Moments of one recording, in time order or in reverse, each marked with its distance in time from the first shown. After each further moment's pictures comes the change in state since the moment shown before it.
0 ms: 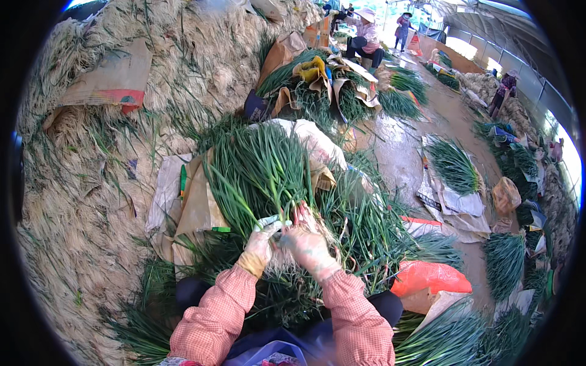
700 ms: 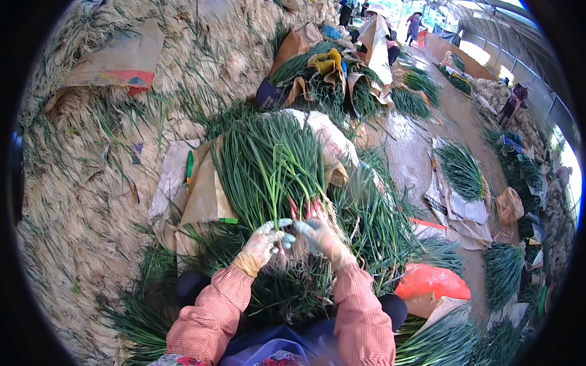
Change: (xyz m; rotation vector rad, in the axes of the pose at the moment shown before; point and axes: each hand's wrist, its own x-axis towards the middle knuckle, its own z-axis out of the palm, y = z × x) left_hand -0.018 0.015 -0.026 0.255 -0.086 -0.285; right_hand 0.014 0.007 -0.014 1.124 -0.341 0.696
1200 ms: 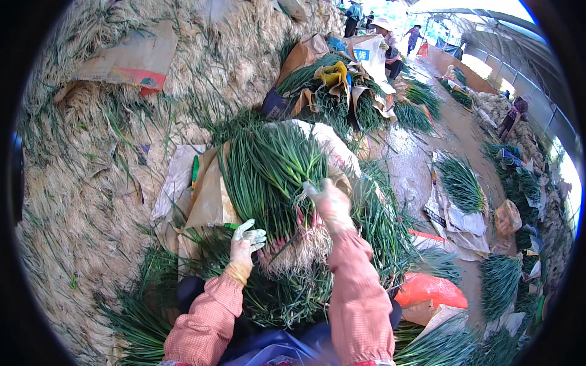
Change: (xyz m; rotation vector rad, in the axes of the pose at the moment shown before) left_hand -0.010 -0.016 -0.074 -0.078 0.482 0.371; right_hand 0.078 -0.072 0.004 -1.001 0.636 -0.187
